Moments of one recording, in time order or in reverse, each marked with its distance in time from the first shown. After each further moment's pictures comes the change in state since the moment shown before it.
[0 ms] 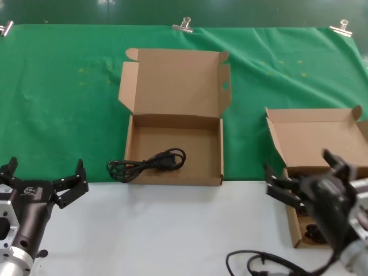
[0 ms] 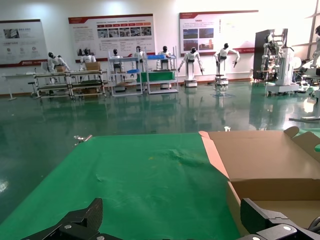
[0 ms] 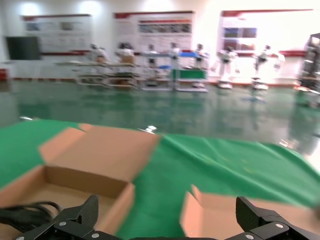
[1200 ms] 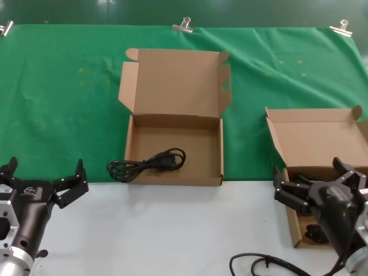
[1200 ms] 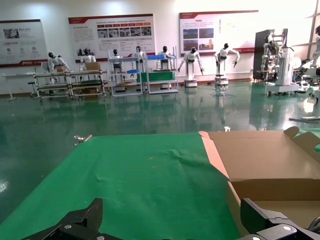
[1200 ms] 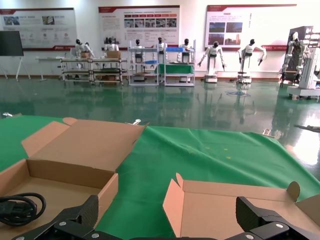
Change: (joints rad) left arm 0.000 0.000 0.000 0.000 0.000 0.000 0.000; right arm -0.056 -0.019 0.046 0.011 0.019 0.031 -0.019
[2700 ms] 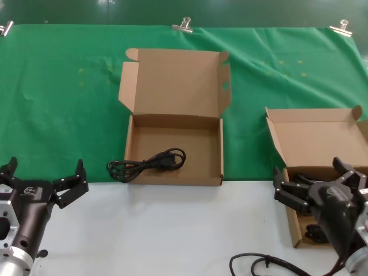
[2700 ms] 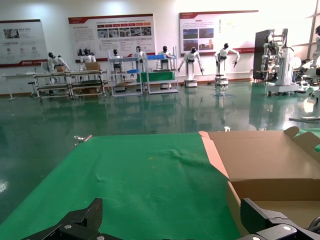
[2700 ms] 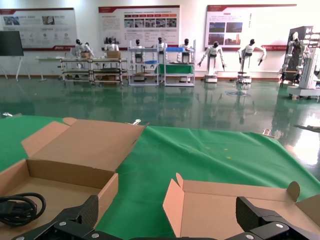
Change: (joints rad) left arm 0.000 0.000 0.000 0.000 0.000 0.000 0.000; right arm 0.000 0.000 0.000 0.000 0.000 0.000 0.000
